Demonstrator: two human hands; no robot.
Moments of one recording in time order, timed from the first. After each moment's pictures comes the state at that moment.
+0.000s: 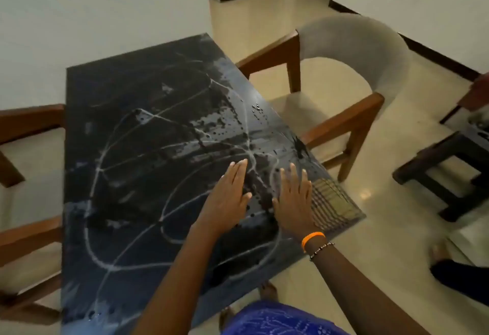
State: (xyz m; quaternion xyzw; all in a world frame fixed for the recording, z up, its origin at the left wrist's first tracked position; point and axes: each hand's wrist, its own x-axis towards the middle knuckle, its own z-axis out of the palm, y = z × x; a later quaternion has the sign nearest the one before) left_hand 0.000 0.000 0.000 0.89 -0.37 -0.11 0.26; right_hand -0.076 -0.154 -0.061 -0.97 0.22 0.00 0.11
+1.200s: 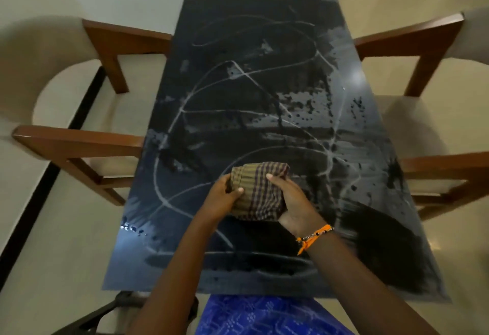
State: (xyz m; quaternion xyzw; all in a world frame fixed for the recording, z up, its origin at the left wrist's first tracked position) left_hand 0.010 0.094 -0.034 0.75 0.18 -0.22 0.60; right_hand 0.005 -0.061 -0.011 -0.38 0.28 0.26 0.84
